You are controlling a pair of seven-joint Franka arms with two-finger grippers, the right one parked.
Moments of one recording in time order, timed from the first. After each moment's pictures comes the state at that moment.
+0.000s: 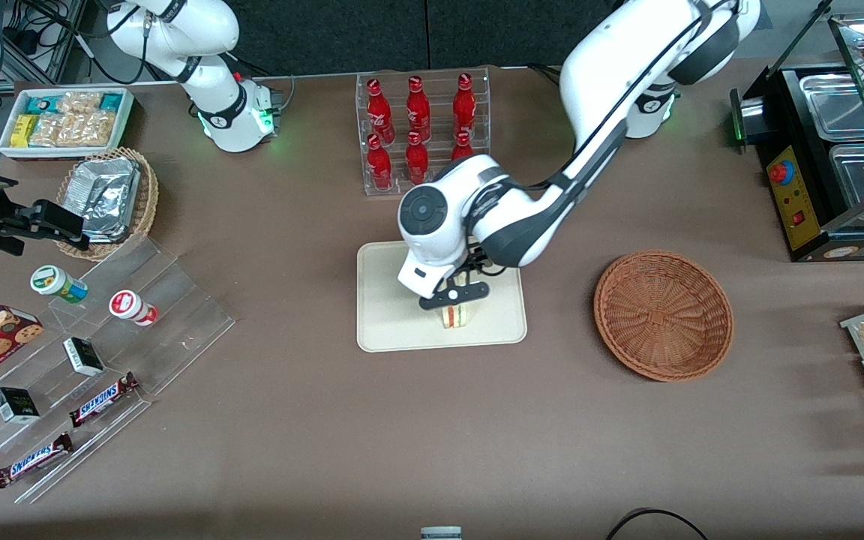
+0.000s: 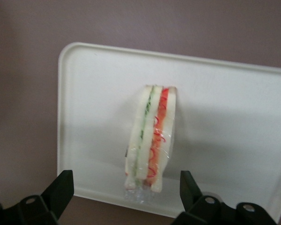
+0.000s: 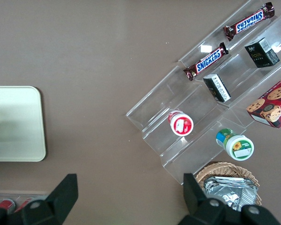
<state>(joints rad) -0.43 0.72 -0.46 -1.30 0.31 1.81 -1.13</state>
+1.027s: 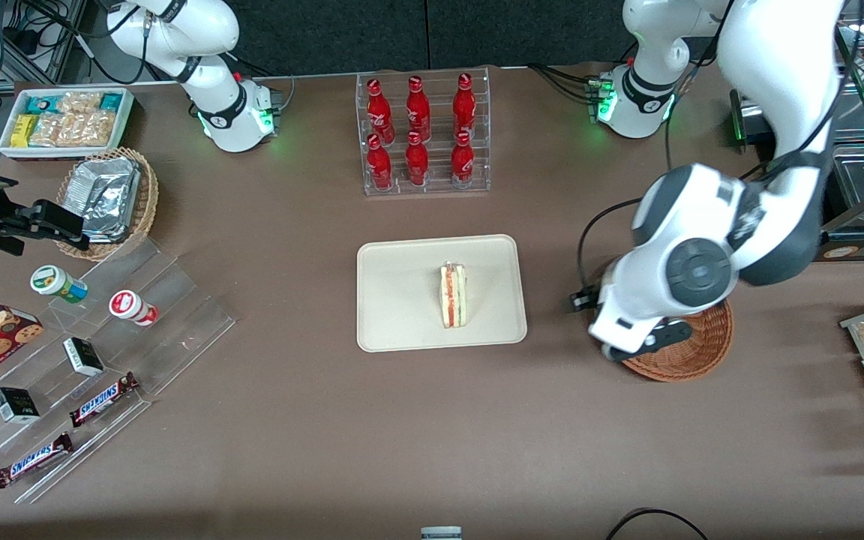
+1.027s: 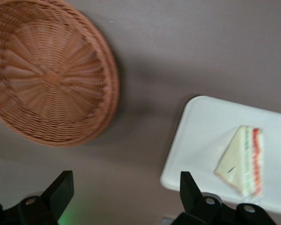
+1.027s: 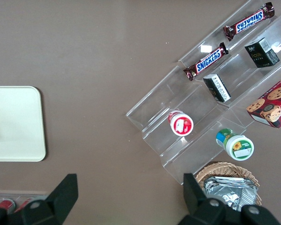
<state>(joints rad) -0.01 0.44 -0.39 -1.43 0.06 1.59 -0.65</state>
